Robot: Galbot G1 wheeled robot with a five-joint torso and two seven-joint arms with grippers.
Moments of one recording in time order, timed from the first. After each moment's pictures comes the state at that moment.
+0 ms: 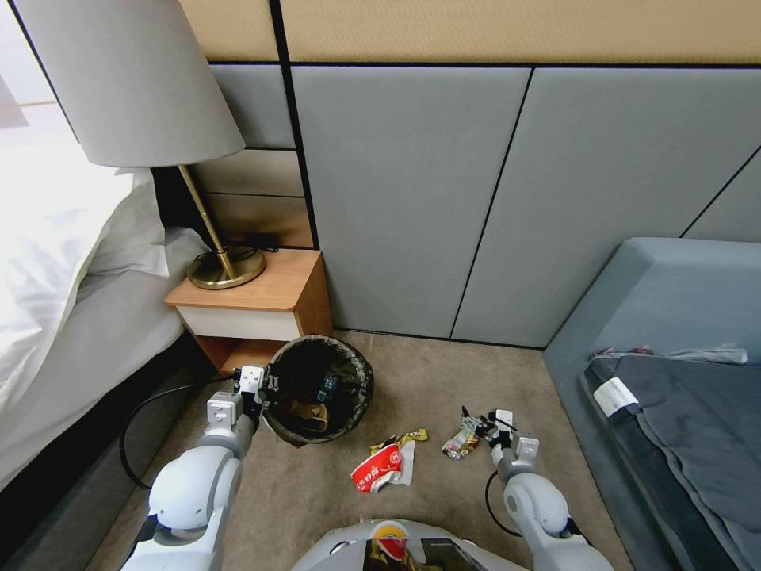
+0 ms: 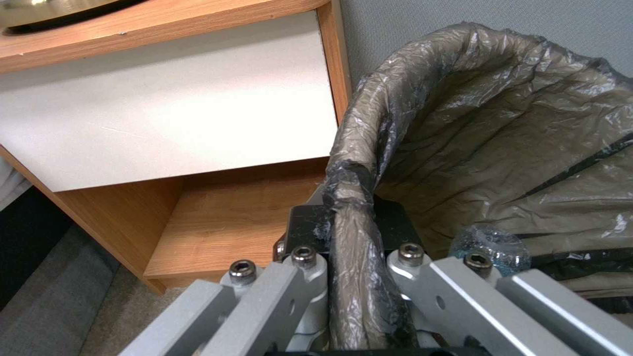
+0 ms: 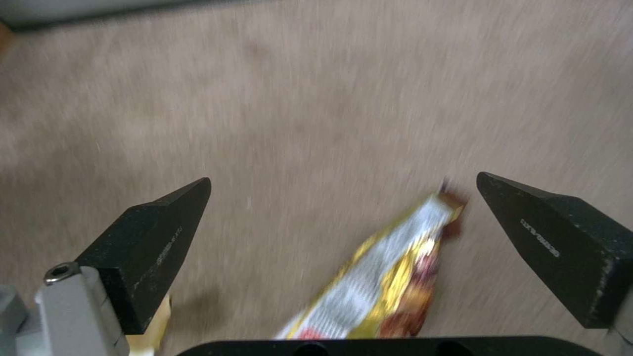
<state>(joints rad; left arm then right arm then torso) 1.53 -1.34 -0.68 -2.32 -0.08 0.64 0.08 -1.50 1.27 0.46 1.78 0.54 -0.35 0.22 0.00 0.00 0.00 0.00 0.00</state>
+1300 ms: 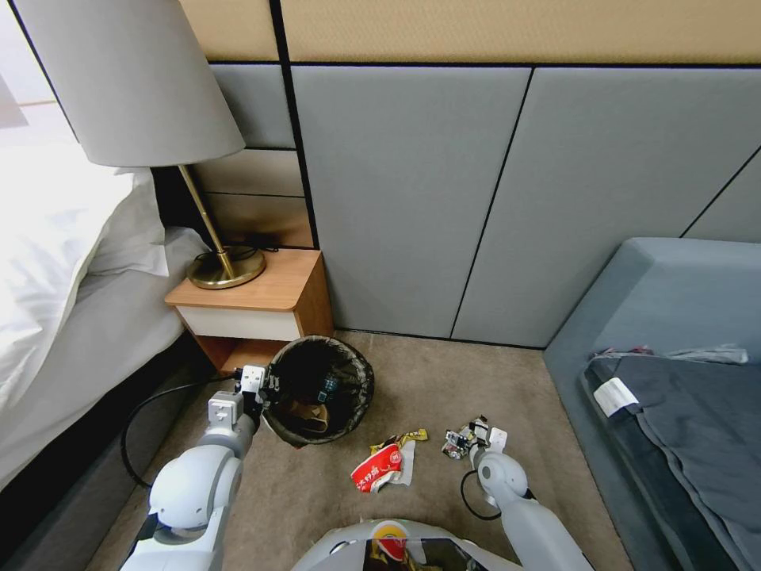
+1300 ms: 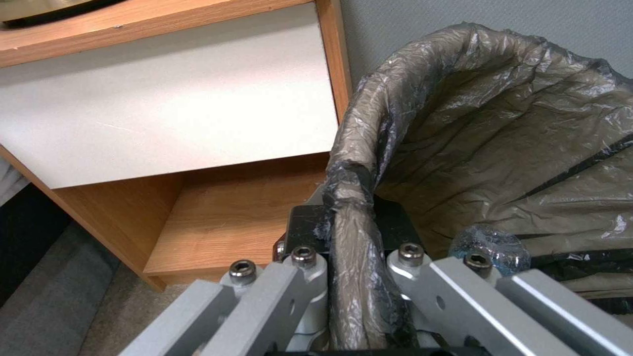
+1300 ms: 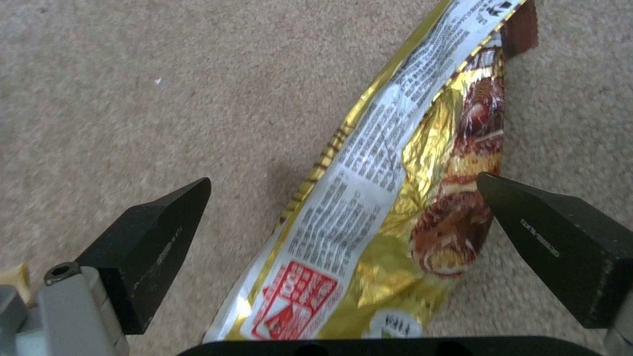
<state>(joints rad) 1.53 -1.34 -0.68 -2.31 -0.07 0.65 0.08 -1.28 1.28 0.35 1.47 0.81 -0.45 0.39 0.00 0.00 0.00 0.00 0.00</state>
